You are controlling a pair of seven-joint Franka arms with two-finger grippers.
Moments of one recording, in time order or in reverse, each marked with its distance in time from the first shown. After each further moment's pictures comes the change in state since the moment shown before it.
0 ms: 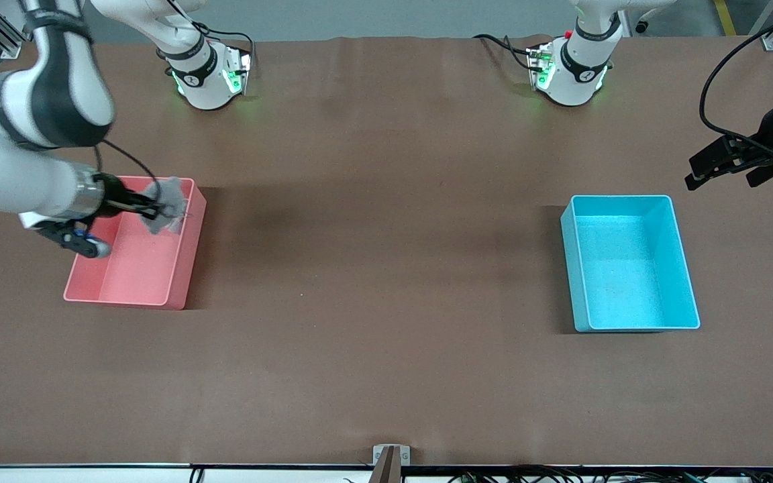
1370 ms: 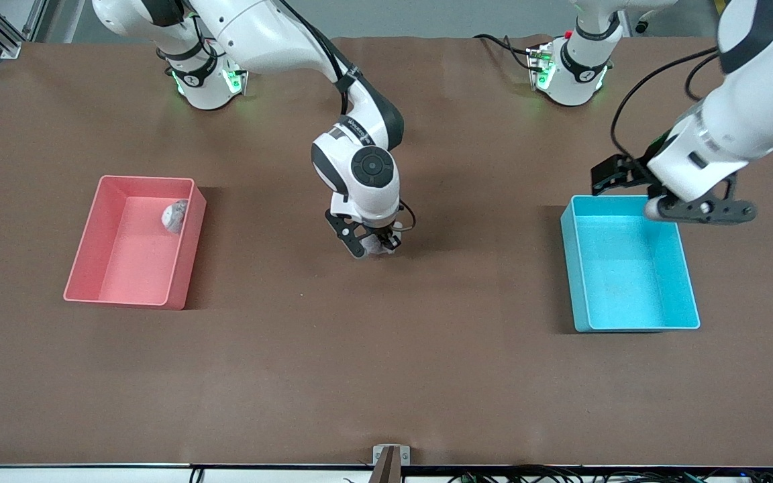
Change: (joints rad) left arm -0.068 0.131 -0.130 -0.030 -0.041 0.017 -0.065; right arm 0.617 0.608 -0.007 0.365 -0.090 0.459 1.078
